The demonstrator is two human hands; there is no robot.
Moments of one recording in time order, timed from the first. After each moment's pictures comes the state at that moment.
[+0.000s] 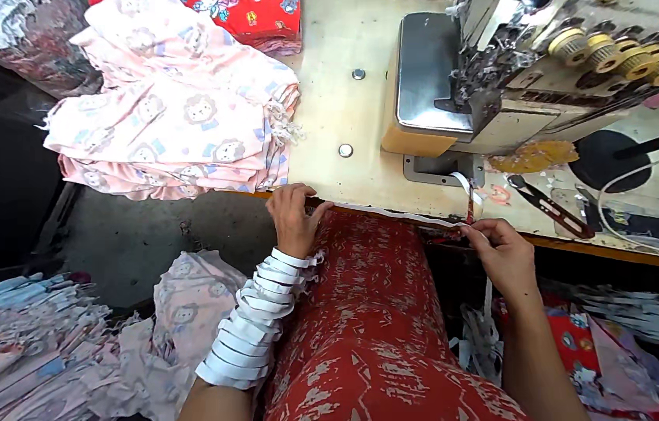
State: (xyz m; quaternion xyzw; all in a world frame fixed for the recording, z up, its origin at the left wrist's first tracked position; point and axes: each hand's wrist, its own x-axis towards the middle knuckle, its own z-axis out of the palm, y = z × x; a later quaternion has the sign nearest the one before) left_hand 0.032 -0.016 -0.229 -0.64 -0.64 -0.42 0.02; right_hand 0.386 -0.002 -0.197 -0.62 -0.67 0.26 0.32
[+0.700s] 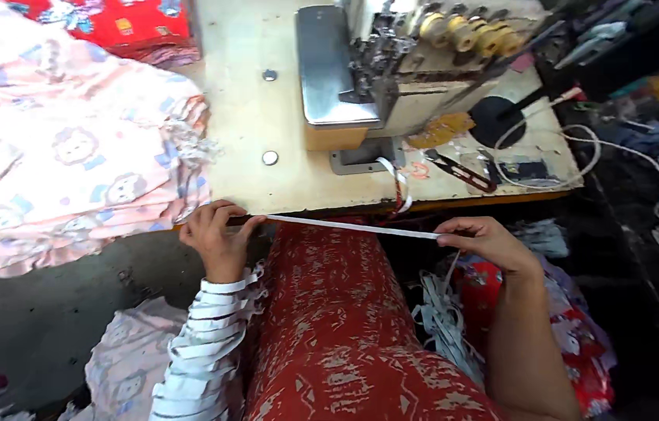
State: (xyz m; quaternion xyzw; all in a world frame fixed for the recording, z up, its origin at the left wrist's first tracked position) left_hand 0.019 -0.008 -0.225 -0.64 -0.66 -0.40 -0.04; right_hand 0.468 -0.020 -0.162 -0.56 -0.62 0.49 0.24
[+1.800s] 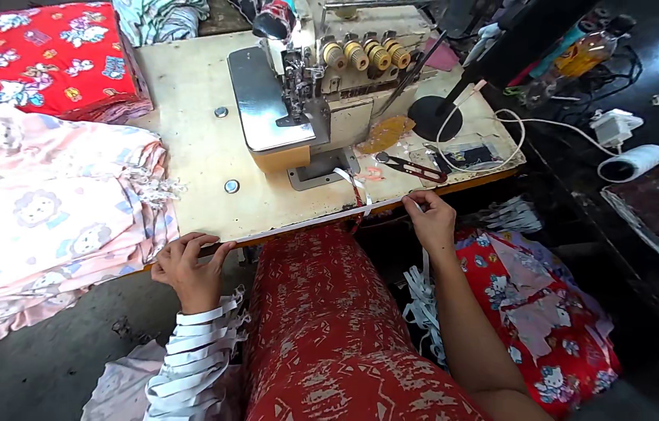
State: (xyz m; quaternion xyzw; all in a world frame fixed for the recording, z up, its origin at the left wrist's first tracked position) left_hand 0.023 -0.009 -0.219 -0.65 -0.67 -0.37 -0.03; right_hand 0.425 -0.015 -0.198 -0.76 -0.49 0.16 0.40
